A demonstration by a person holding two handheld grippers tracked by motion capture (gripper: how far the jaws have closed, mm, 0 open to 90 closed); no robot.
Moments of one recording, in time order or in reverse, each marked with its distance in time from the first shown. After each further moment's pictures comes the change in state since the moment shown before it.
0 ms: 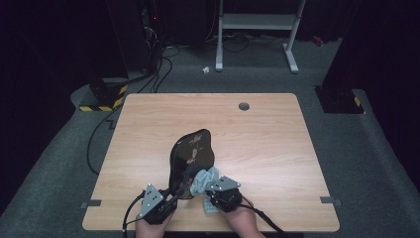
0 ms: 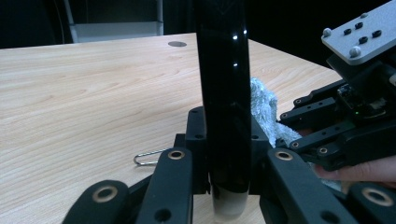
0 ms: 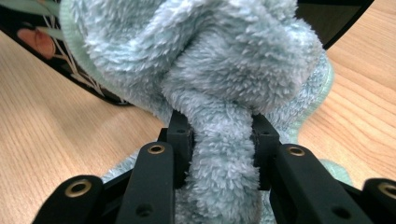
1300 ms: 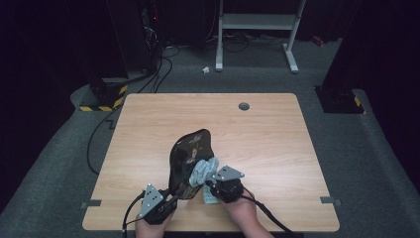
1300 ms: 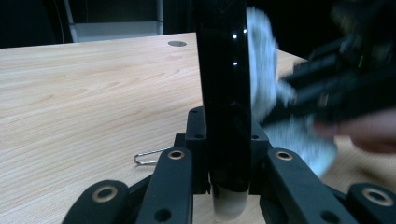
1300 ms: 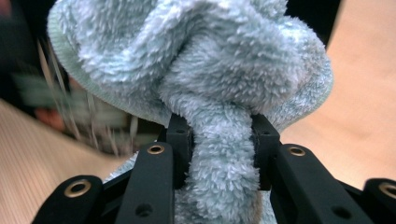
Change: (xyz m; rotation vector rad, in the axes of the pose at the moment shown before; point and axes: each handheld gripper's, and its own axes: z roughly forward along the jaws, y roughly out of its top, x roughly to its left) left arm 0.000 0.000 0.000 0.002 -0.003 -0.001; right arm -0.013 0.036 -0.019 -0.077 -0.006 0.029
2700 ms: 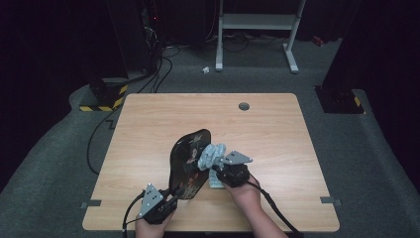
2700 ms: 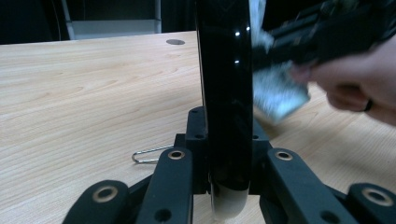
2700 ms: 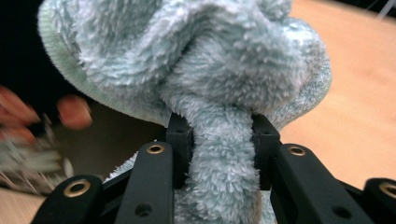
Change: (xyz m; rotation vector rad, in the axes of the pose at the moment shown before) left arm 0.001 0.000 0.001 0.004 -0.010 -0.010; right arm -0.036 0.009 0.009 -0.001 -0.053 0.049
